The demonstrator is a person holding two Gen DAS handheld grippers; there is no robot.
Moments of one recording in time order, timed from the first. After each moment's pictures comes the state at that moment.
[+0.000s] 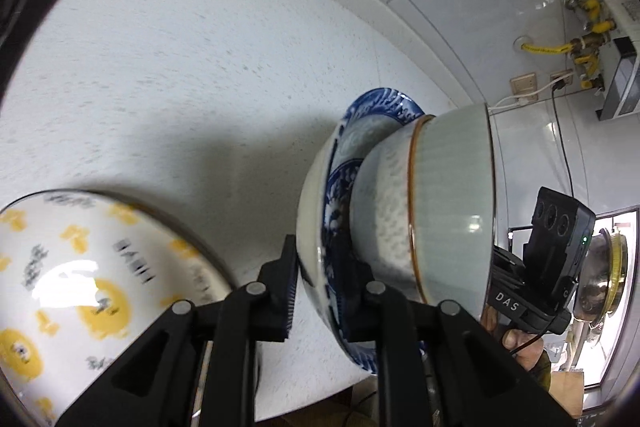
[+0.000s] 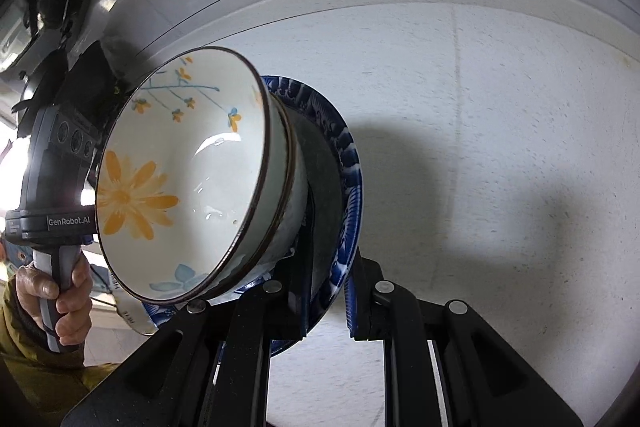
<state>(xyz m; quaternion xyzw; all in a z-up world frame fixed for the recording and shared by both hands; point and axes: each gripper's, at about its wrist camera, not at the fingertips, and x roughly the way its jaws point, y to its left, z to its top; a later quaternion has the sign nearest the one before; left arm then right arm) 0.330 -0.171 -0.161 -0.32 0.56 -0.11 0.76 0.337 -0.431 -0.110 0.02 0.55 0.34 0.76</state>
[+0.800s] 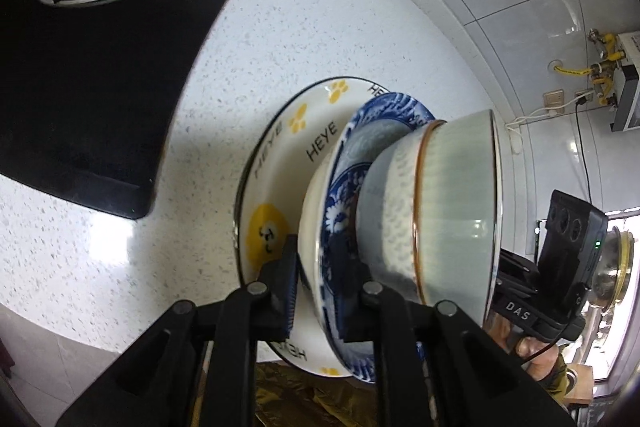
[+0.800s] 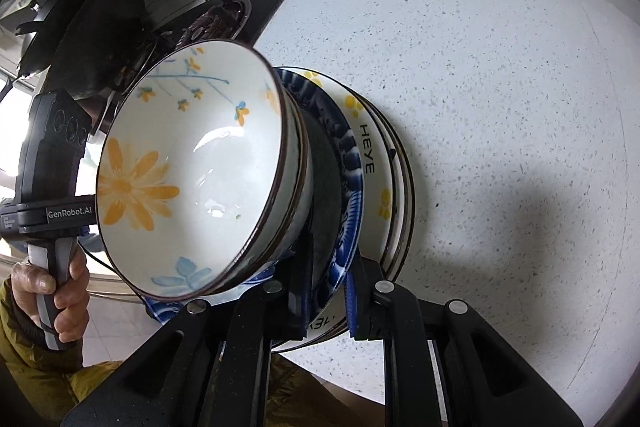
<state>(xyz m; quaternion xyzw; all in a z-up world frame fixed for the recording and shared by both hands) 0.197 -0.020 -0.190 -0.32 0.58 -0.05 0.75 0.249 -0.285 -0.149 0.01 0.59 0.36 0.73</state>
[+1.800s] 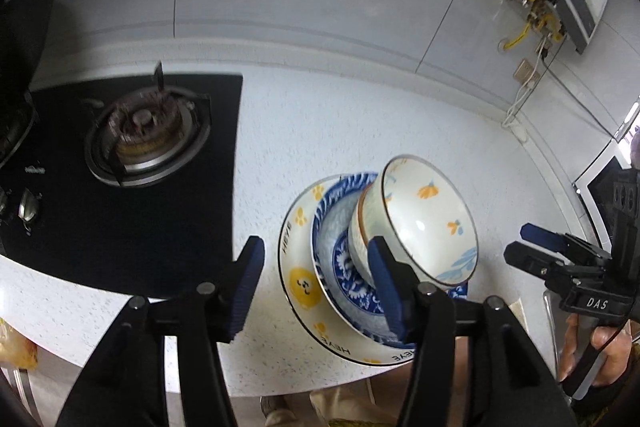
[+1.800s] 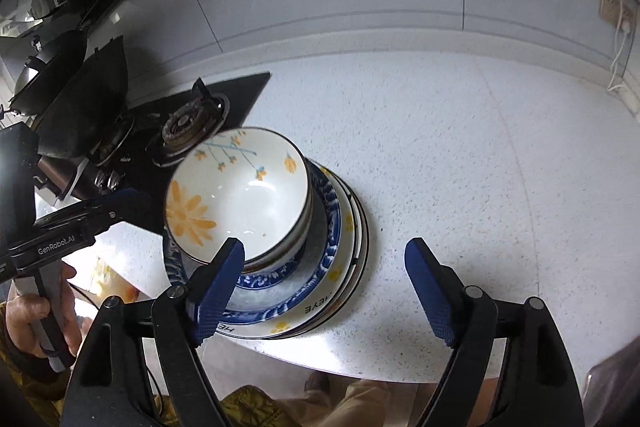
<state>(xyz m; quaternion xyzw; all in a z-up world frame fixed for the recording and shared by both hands) 0.154 -0.047 -0.080 -0.12 0.41 -0.03 0.90 0.163 -0.310 -0.066 0.02 0.43 0.24 0.87</state>
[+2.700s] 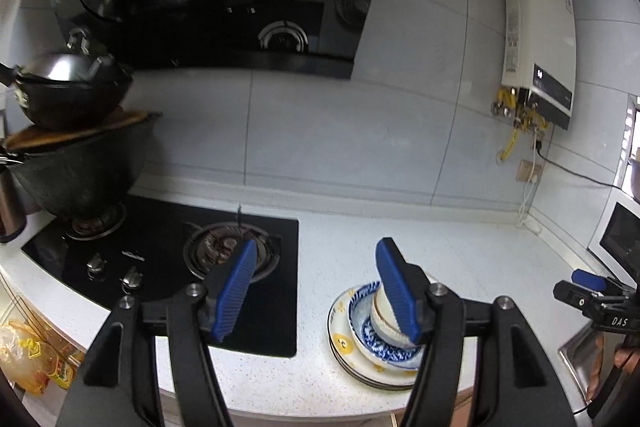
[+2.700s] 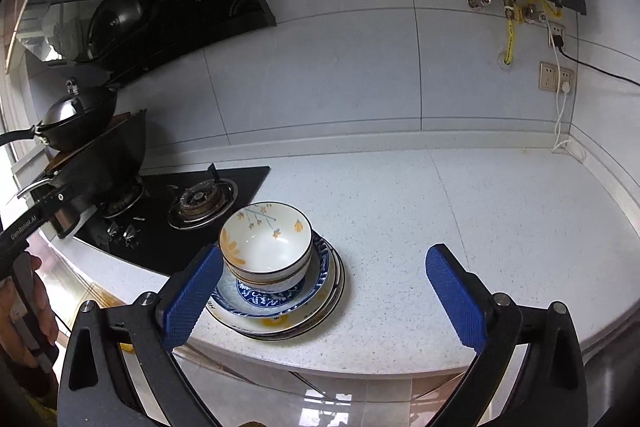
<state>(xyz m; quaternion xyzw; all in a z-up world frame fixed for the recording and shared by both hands) 0.000 -0.050 0.032 -0.07 0.16 0.08 0.98 0.064 -0.360 -0.002 0.04 0.27 0.21 0.94</state>
